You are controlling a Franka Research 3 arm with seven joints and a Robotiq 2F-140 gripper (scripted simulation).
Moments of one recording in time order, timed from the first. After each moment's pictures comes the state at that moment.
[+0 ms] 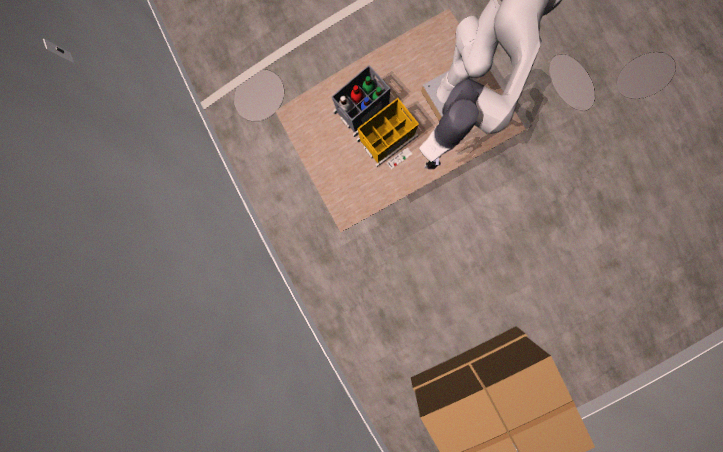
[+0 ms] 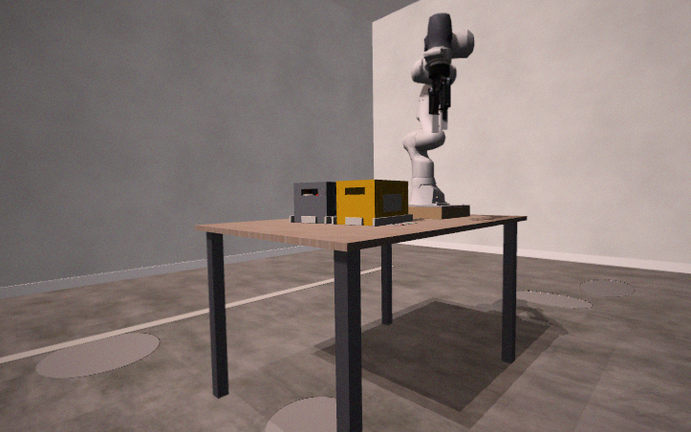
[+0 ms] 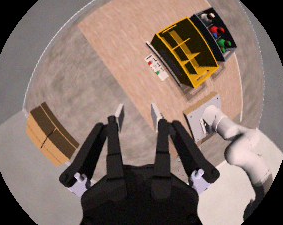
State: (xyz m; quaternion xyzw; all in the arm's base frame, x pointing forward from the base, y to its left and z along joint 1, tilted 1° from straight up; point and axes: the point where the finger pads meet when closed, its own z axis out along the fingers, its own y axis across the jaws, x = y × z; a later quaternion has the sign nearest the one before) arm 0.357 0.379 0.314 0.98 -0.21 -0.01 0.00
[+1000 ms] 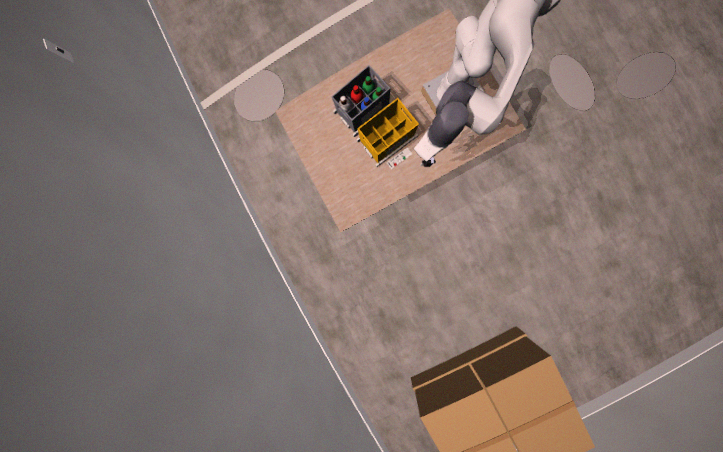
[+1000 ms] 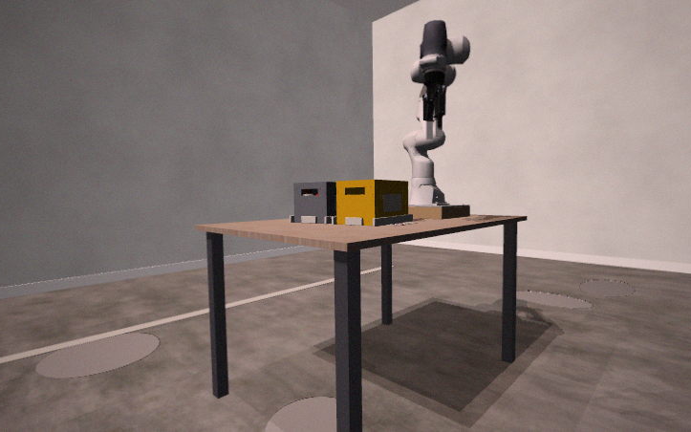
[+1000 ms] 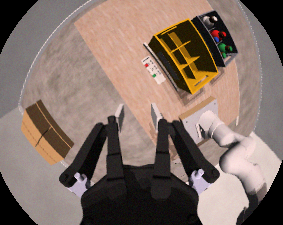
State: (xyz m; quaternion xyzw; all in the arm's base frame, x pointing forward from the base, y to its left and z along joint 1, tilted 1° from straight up) arm 0.363 0.359 0.291 0.98 -0.19 -0.01 0.01
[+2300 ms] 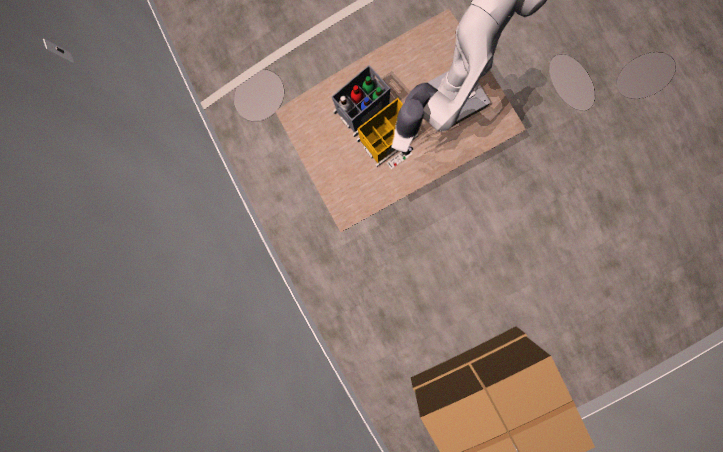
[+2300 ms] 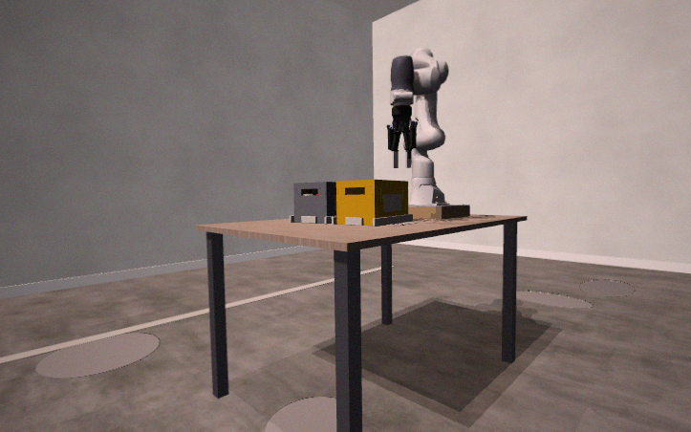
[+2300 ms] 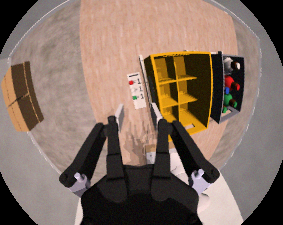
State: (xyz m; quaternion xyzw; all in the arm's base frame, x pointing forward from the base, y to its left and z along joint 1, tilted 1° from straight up) arm 0.418 0.249 0.184 1.00 0.03 -0.02 0.02
